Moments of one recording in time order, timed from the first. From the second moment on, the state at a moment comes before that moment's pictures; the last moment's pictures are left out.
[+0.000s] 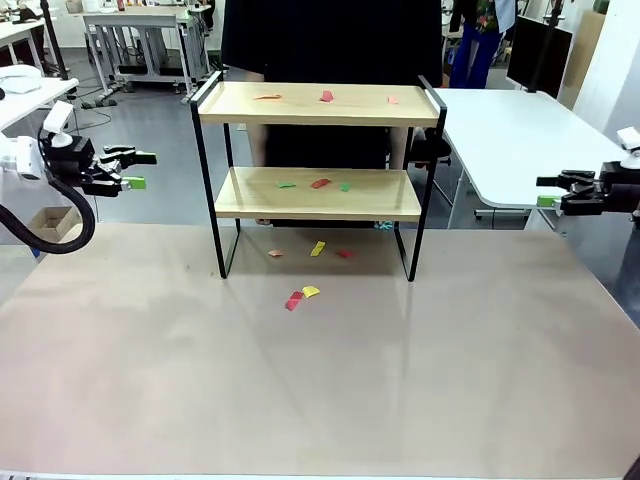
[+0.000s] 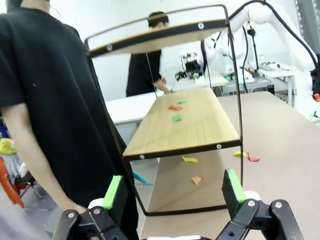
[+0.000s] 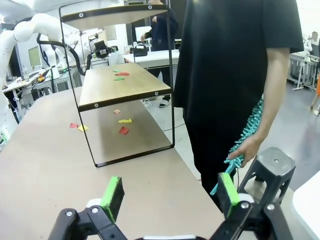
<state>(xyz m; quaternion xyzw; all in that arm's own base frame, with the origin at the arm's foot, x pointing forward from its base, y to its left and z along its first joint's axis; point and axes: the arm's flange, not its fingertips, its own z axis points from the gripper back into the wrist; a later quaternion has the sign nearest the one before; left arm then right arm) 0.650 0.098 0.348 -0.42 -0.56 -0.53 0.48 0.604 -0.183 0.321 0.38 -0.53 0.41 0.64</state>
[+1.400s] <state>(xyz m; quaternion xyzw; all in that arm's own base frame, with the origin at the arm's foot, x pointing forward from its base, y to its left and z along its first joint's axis) 0.644 0.133 0.353 -0.45 -0.61 -0.45 0.47 0.609 -0.193 0.329 0.37 -0.54 0.42 0.63</state>
